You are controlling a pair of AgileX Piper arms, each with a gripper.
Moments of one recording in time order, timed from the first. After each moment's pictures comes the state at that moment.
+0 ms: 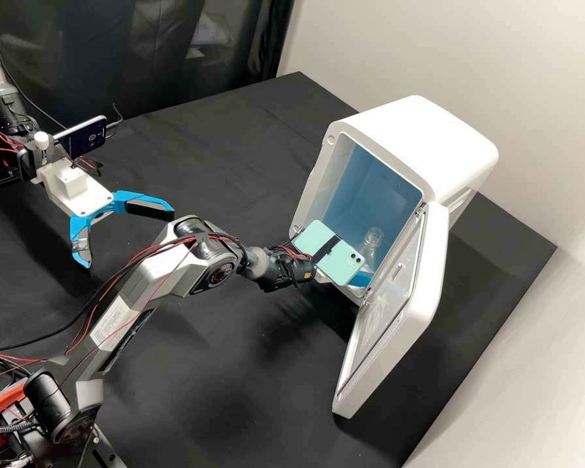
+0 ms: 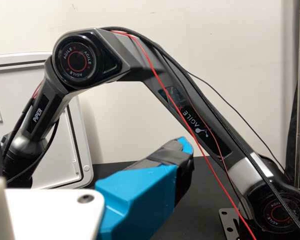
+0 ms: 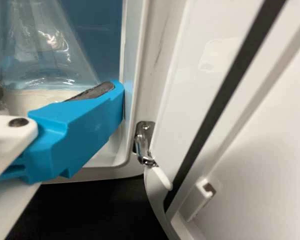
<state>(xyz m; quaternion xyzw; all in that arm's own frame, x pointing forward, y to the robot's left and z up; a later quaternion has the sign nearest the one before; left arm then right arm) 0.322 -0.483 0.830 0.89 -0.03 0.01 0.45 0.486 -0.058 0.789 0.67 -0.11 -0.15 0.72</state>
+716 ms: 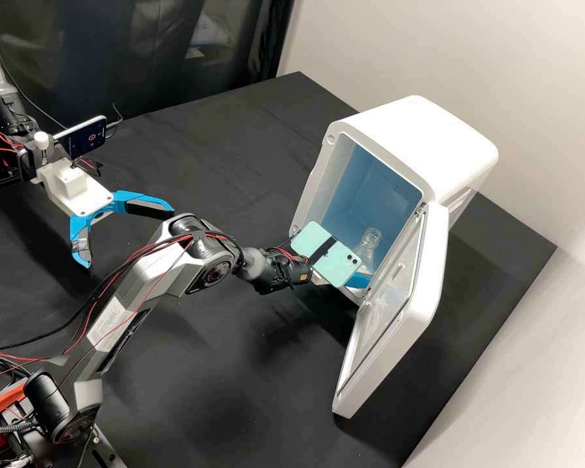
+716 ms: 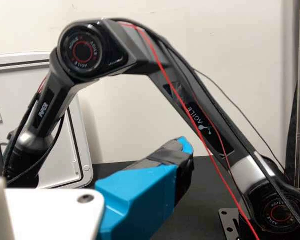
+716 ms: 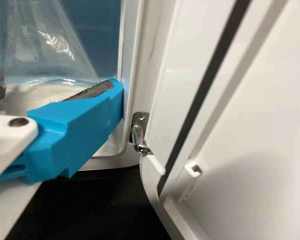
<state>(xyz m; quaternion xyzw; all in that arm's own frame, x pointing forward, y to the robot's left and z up) 0.322 -0.483 0.830 0.89 -0.03 0.01 0.45 0.471 -0.052 0.794 0.67 -0.11 -0.14 0.72</state>
